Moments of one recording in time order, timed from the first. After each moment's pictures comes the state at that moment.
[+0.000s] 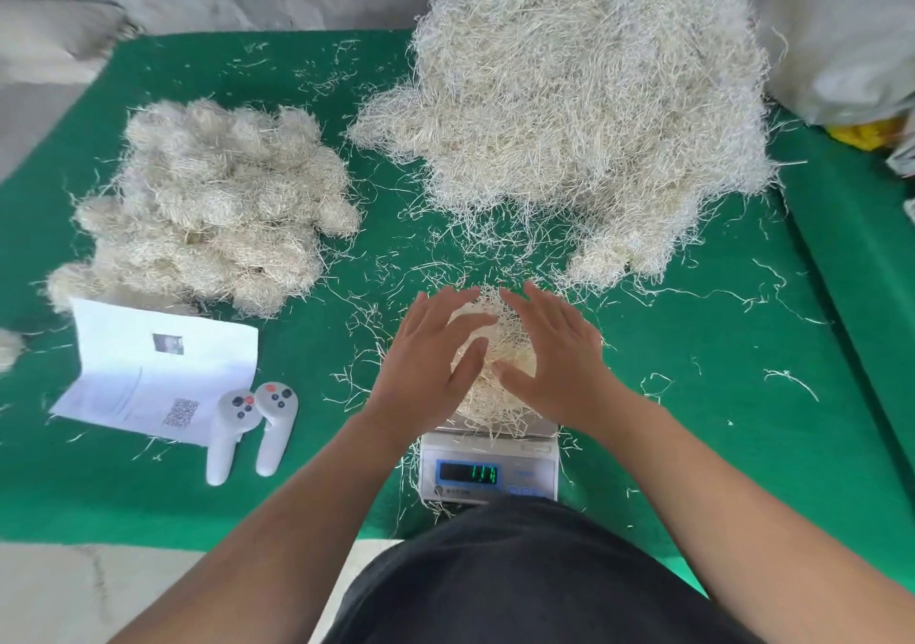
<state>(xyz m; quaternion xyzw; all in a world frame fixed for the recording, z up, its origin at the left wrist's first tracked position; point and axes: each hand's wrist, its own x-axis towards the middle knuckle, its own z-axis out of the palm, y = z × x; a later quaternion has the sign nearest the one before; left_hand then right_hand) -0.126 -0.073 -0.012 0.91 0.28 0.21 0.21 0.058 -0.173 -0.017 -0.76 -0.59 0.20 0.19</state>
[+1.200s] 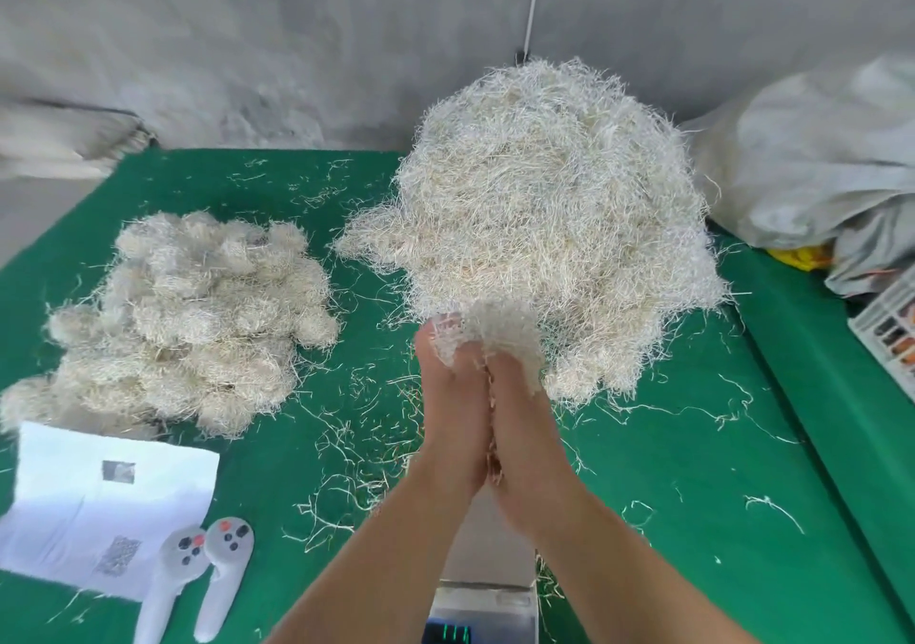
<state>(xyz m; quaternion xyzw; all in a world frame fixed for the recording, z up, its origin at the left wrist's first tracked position) -0.009 -0.064 0.087 0.43 0.40 0.42 0.69 0.026 -0.115 0.095 -0.56 -0.19 0.46 0.66</state>
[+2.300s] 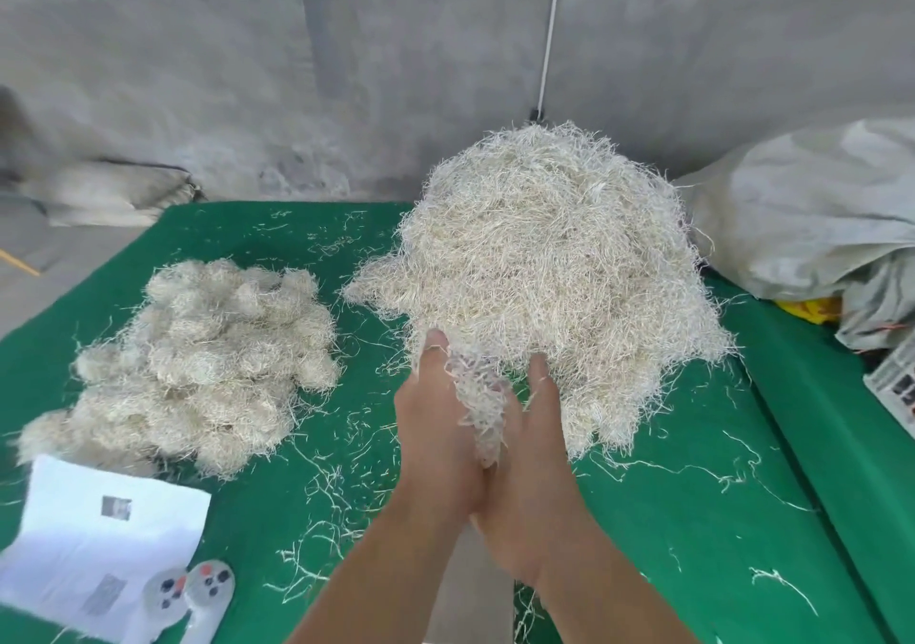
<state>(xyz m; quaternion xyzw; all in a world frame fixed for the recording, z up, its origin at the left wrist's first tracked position) 0.022 -0.078 0.145 0.46 0.44 0.48 0.60 0.067 -0.137 0.139 -0.41 -0.12 0.59 0.68</state>
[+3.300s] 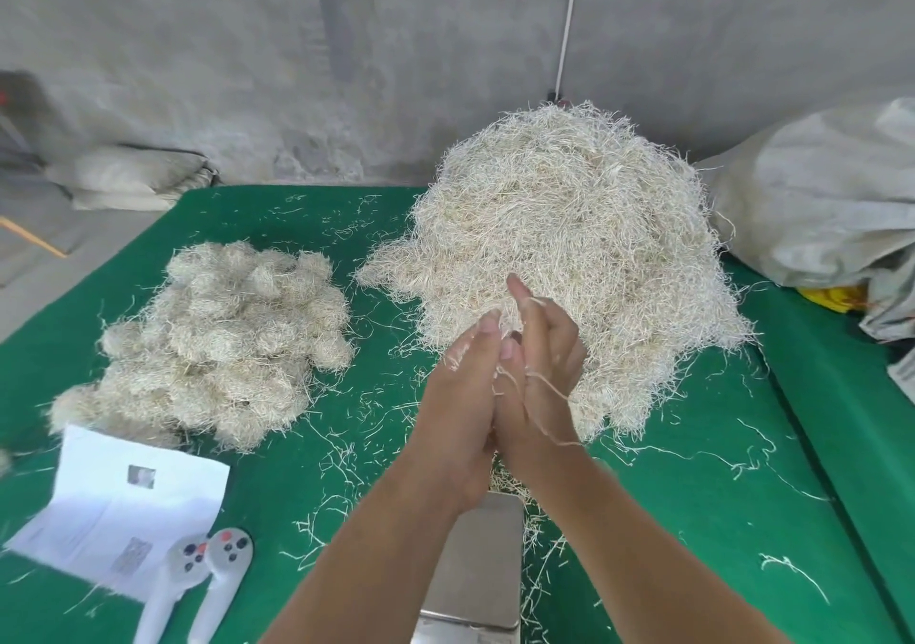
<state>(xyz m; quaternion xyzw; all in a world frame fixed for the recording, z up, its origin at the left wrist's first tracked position) 0.012 -0.083 0.150 0.42 0.39 0.32 0.76 0.079 -0.106 0.115 -0.68 -0.45 0.02 0.59</state>
